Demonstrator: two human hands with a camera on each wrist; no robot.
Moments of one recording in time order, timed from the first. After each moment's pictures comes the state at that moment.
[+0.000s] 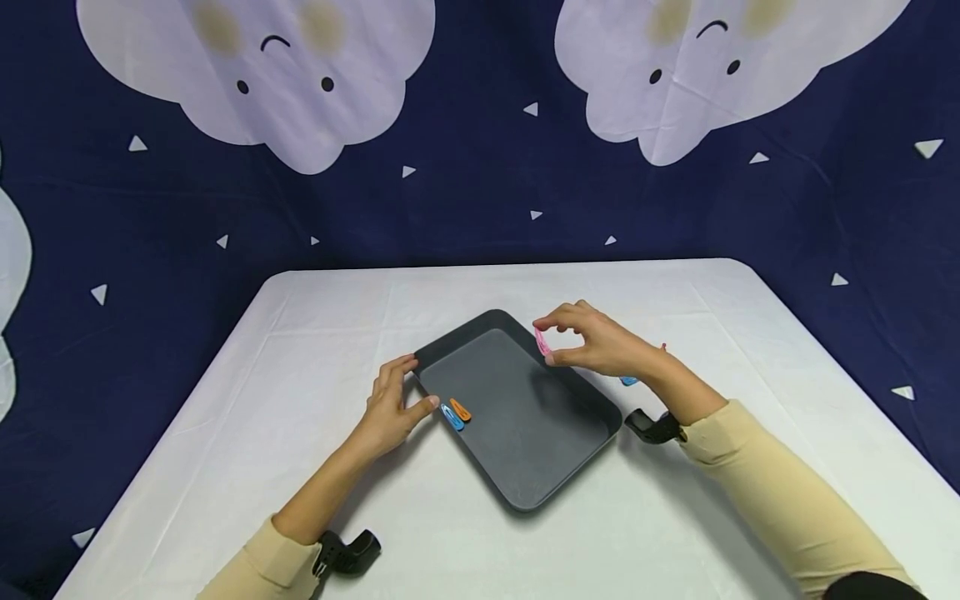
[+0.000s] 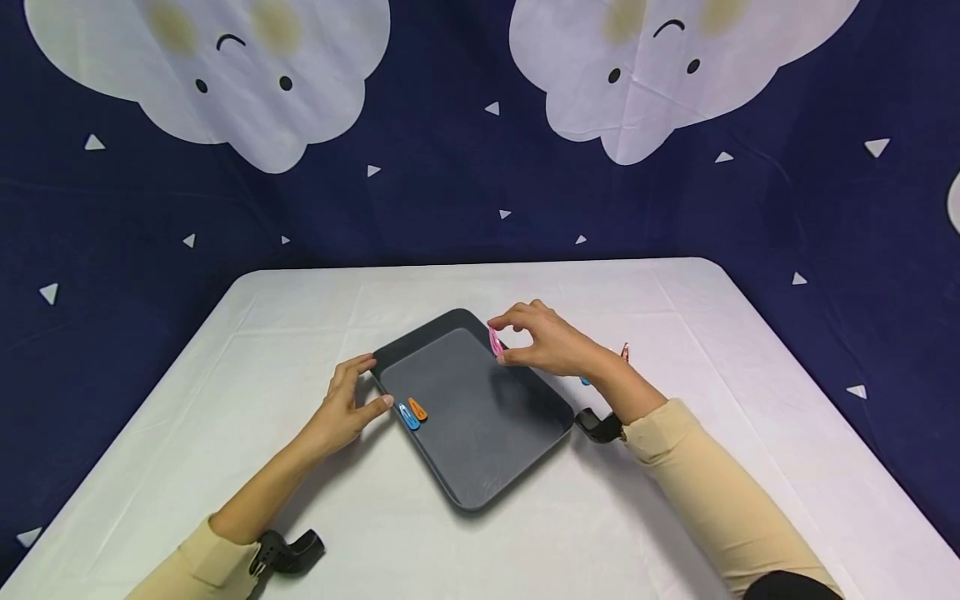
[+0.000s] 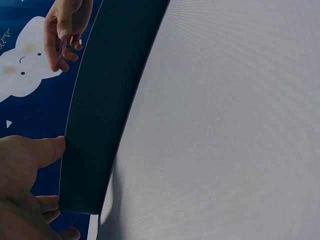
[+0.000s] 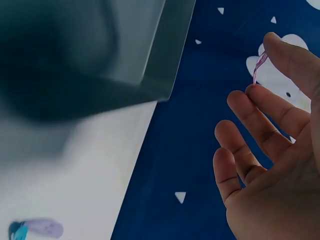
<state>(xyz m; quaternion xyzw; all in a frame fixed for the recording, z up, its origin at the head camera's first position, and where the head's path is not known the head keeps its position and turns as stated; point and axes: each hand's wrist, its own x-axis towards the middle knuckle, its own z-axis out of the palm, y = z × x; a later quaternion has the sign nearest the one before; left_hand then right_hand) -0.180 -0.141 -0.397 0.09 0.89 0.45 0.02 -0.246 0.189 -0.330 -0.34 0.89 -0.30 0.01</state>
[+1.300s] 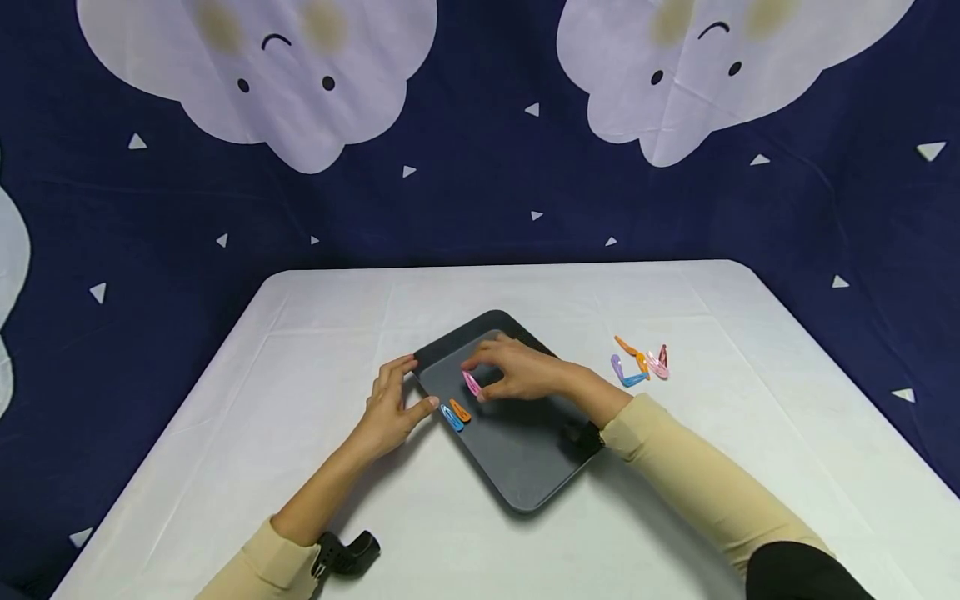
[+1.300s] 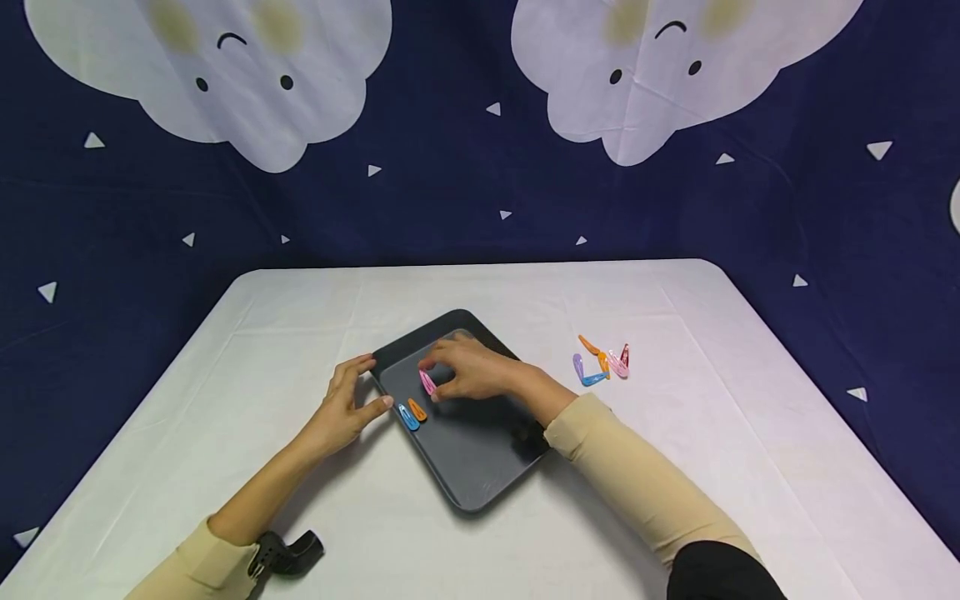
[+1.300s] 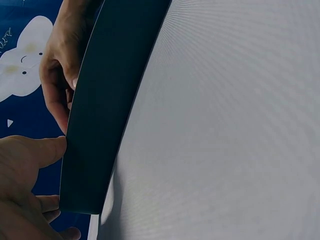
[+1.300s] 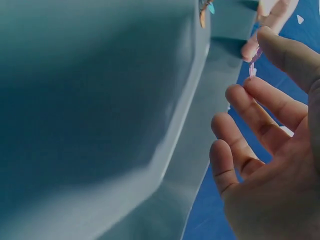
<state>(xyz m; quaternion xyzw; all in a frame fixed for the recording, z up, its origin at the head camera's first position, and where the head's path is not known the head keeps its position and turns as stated) -0.180 -0.140 -0.398 0.09 0.89 0.45 0.01 -0.251 0.097 -0.363 -0.41 0.88 -0.21 0.11</state>
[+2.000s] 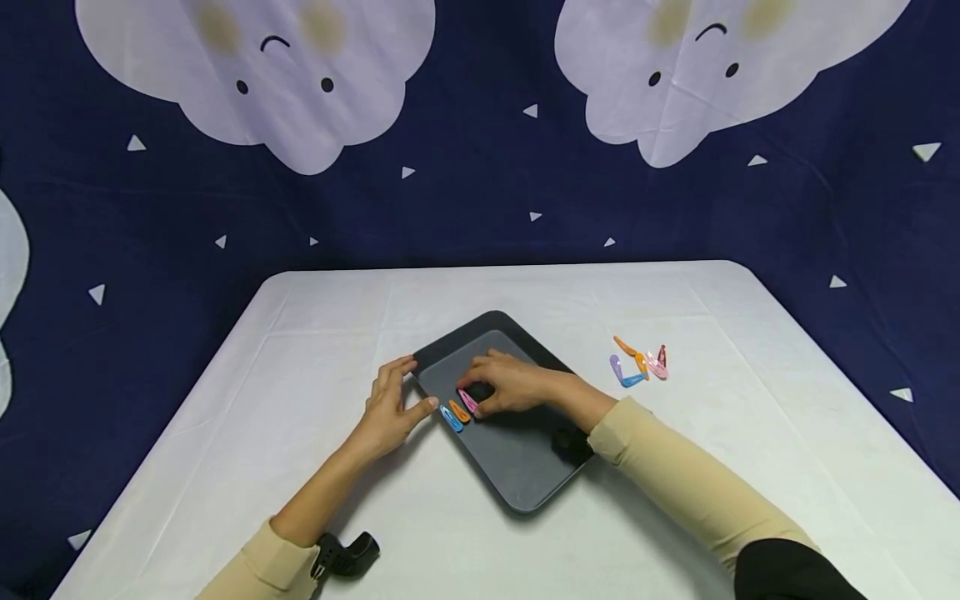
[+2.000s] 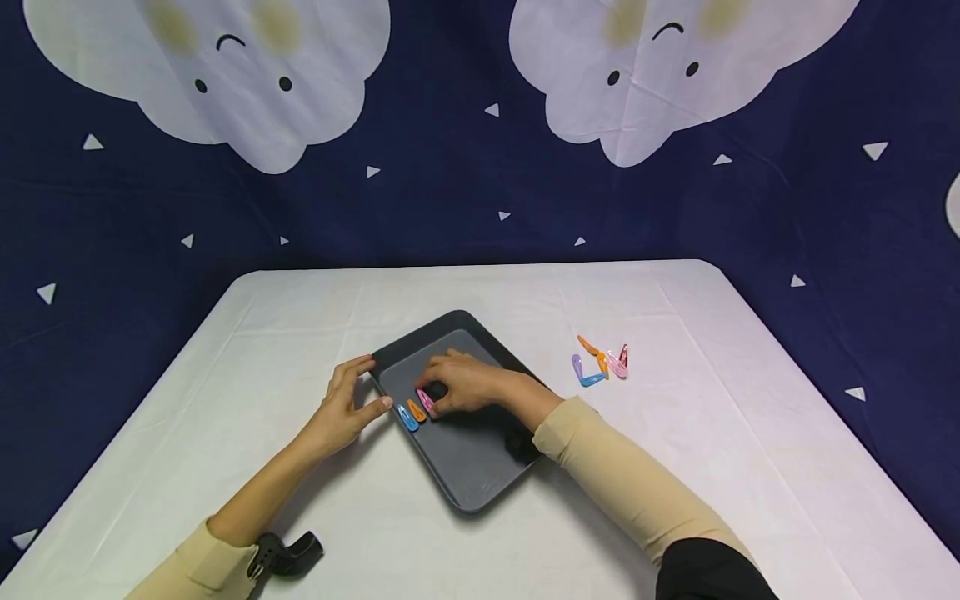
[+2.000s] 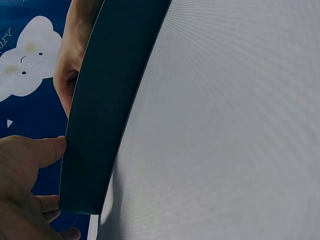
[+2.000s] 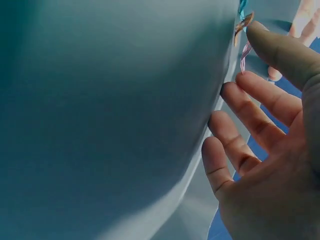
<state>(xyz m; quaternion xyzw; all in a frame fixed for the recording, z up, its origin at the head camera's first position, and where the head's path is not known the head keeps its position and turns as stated) -0.180 -0.141 -0.398 0.09 0.89 0.45 0.01 -0.249 0.085 -0.379 -0.43 0.88 -0.16 0.14</state>
